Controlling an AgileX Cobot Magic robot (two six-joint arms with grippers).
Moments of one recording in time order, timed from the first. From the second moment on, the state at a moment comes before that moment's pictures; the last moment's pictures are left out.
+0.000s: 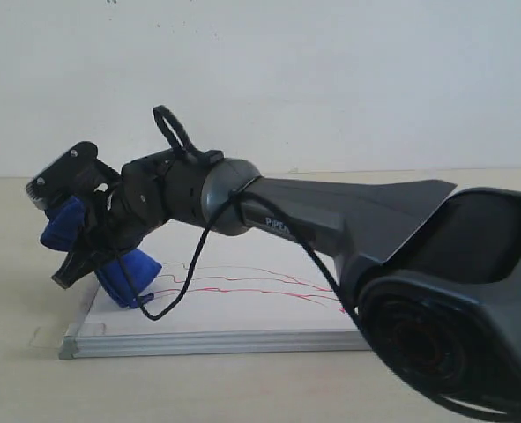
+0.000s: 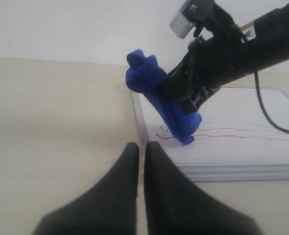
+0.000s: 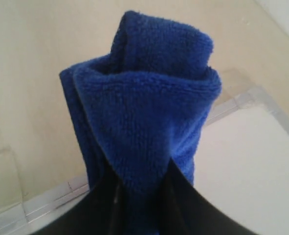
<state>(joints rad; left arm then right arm) 0.06 0.00 0.00 -0.15 0.30 0.05 0.85 2.49 -2.16 0.12 0.47 -0.39</state>
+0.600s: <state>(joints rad) 0.06 0.00 0.00 -0.15 0.30 0.05 0.85 2.56 -2.20 0.23 0.63 -0.70</state>
